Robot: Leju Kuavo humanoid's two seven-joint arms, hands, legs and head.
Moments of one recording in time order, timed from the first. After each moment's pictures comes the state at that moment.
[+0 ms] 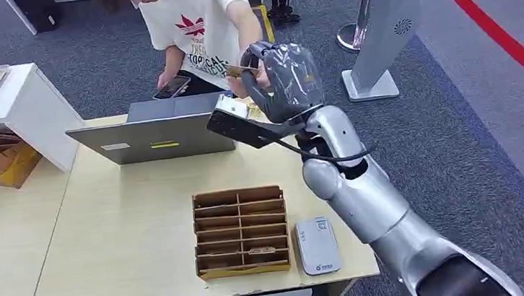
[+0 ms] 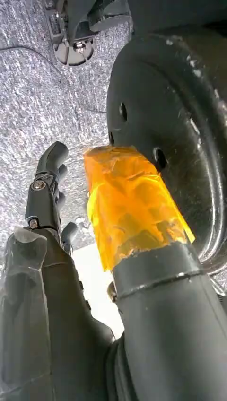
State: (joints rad) left arm -0.10 0.00 -1.10 -0.15 0.90 0.16 0.15; right arm -0.79 0.08 0.62 -1.14 0.91 -0.36 -0.01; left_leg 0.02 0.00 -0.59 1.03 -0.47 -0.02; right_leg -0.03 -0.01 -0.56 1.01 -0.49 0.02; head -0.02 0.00
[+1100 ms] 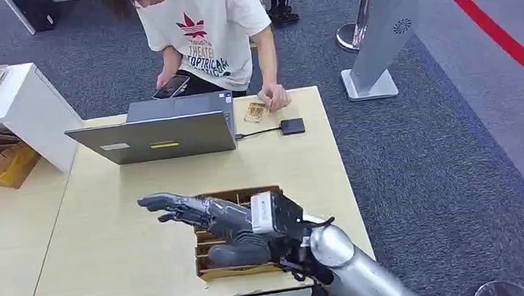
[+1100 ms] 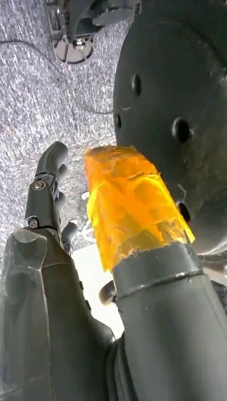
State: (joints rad) left arm -0.07 0.01 -1.12 -0.15 0.99 0.17 0.09; right arm -0.43 0.05 0.80 -1.41 -0.37 0.45 -0.25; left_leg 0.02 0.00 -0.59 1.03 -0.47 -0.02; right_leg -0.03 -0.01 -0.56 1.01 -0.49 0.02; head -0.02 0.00
